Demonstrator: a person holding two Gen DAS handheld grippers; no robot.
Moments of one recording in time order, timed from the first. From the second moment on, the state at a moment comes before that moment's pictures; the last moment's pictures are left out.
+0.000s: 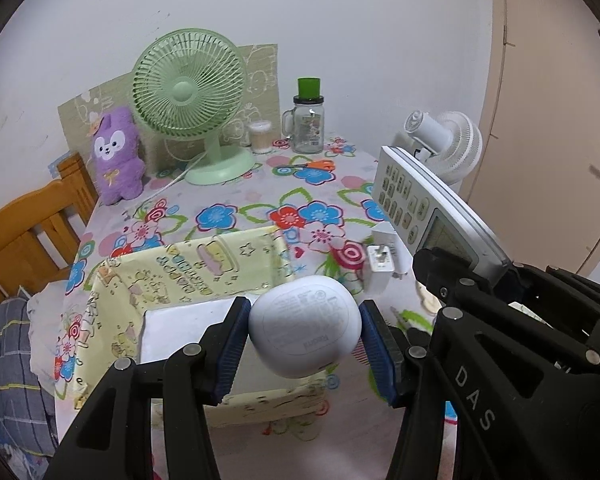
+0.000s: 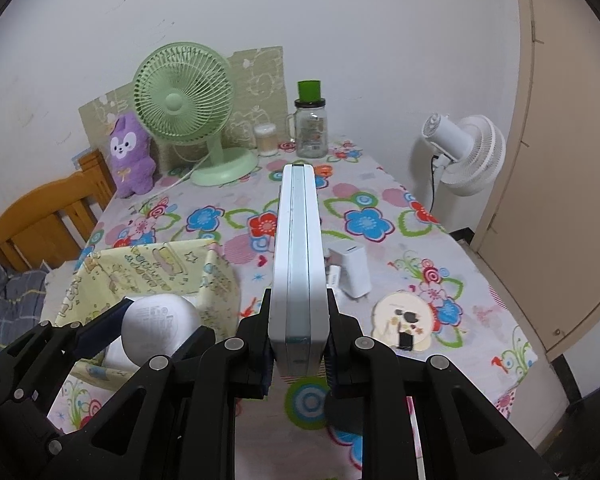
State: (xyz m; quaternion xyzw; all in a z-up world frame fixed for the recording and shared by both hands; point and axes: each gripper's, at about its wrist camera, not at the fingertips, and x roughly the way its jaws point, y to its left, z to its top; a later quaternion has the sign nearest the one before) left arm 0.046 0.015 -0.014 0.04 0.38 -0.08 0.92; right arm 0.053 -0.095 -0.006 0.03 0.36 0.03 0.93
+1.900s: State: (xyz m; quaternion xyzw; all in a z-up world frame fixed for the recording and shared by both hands) left arm 0.076 0.124 -0.068 0.03 0.44 -0.03 0.90; right arm 0.082 0.021 -0.057 0.01 0.44 0.05 0.90
